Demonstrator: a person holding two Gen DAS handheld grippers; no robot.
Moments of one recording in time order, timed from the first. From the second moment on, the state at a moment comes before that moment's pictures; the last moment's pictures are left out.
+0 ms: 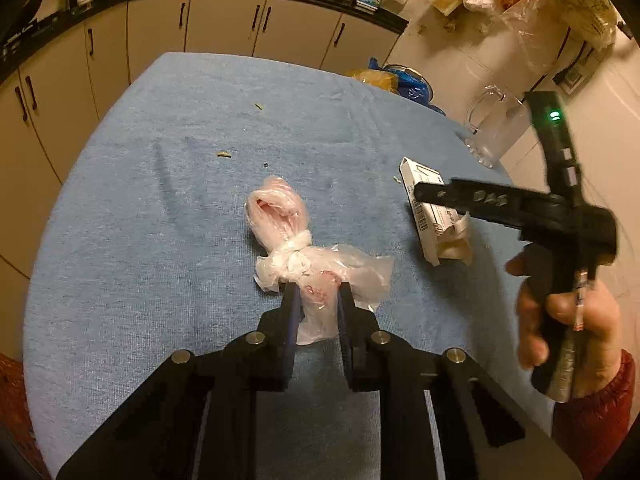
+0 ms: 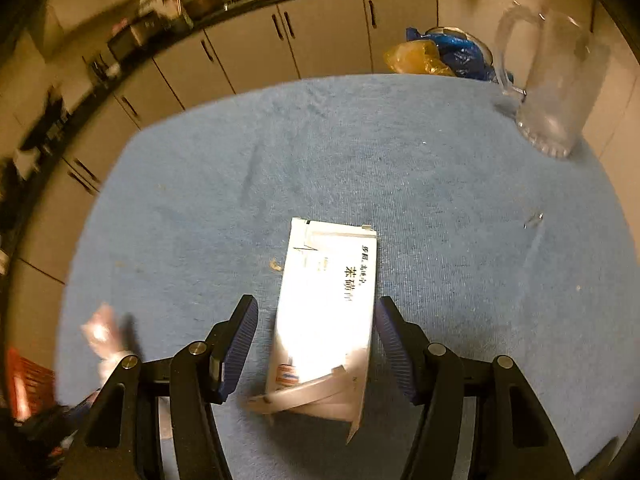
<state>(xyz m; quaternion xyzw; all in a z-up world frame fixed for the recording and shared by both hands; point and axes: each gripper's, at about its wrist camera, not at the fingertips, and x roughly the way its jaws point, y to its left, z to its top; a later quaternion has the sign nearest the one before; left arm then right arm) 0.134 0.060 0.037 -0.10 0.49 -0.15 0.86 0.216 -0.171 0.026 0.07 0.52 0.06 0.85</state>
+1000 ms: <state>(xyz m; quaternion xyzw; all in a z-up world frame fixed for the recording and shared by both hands) 0.174 0.060 0.023 -0.18 0.51 -0.10 0.84 0.117 -0.201 0.068 0.11 0.45 0.14 0.87</state>
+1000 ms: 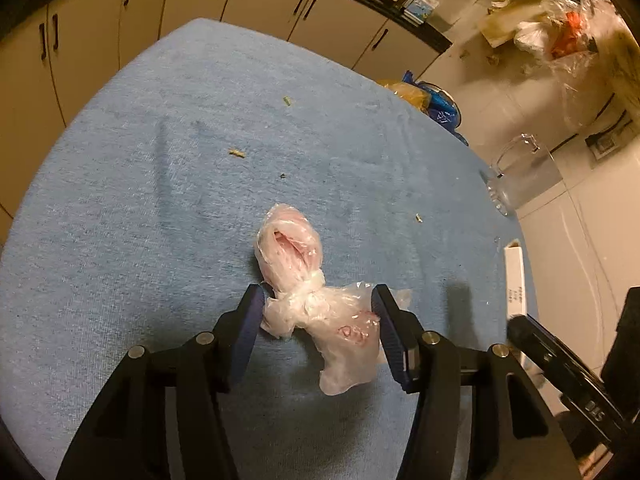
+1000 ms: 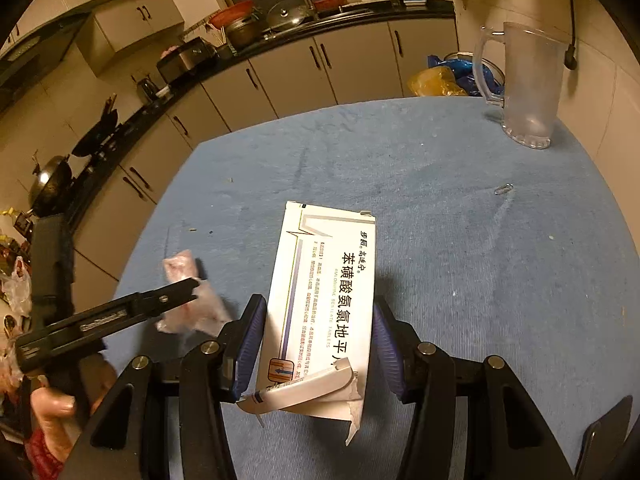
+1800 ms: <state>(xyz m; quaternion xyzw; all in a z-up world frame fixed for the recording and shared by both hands) -0.026 0.076 0.105 -0.05 0.37 -0.08 0.93 -0.033 -0.176 0.090 0.14 0.38 0.23 0.89</state>
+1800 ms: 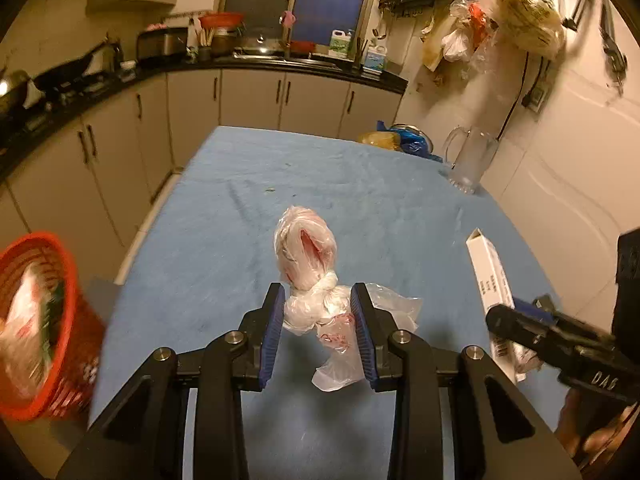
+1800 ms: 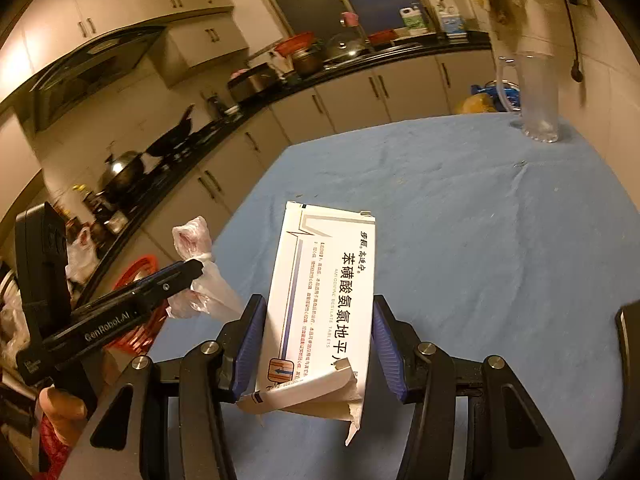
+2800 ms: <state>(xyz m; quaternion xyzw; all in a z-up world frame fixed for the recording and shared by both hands) -0.116 0.217 0.154 -0.07 0.28 0.03 0.96 -0.050 -0.024 0.134 0.06 0.37 0.36 0.86</state>
